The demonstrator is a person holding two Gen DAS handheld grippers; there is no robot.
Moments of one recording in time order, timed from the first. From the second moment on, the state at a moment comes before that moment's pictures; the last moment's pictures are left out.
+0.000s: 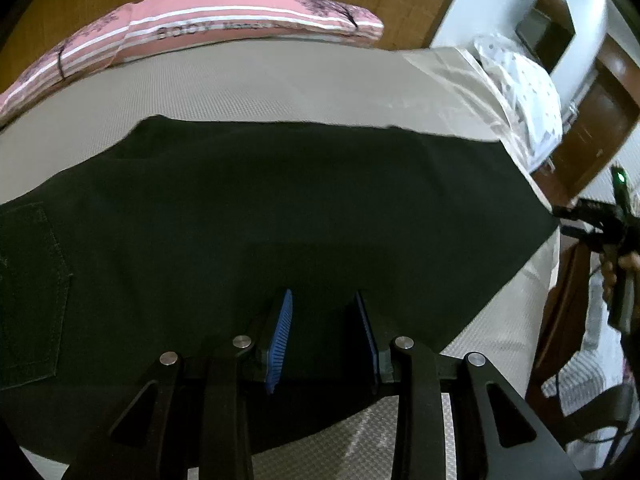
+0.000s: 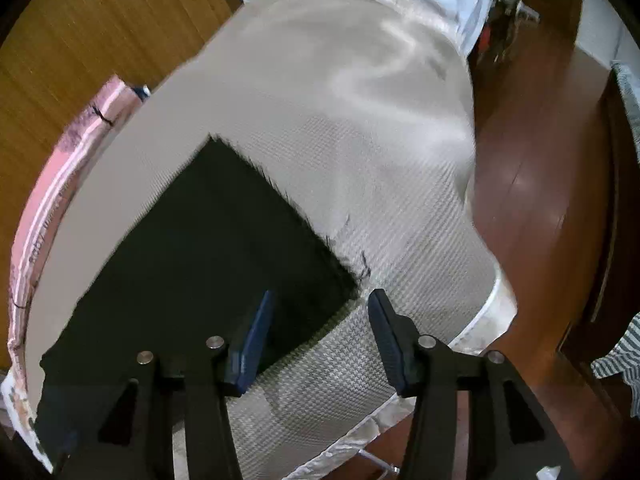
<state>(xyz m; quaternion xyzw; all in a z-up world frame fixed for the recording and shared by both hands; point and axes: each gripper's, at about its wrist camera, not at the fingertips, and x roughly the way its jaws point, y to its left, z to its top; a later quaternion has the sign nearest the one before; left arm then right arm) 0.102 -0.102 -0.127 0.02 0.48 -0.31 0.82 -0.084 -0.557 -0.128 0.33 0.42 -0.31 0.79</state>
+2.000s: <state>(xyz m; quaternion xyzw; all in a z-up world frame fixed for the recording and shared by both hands) 0.146 -0.009 -0.113 0.03 0.45 -0.22 0.87 0.170 -0.235 -0.114 0.11 0.49 0.12 0.86</state>
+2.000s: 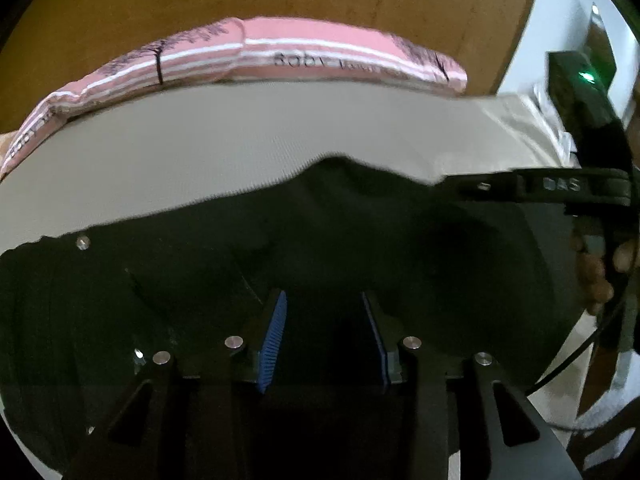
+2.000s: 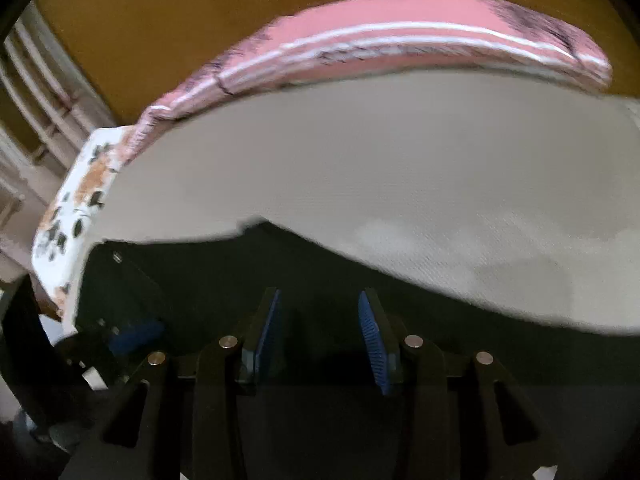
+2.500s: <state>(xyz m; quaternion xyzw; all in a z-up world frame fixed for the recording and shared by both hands) 0.115 -0.028 -0.125 0.07 0.46 -0.20 0.86 0.034 -0.412 -0.143 0.23 0.47 -0.08 0.85</state>
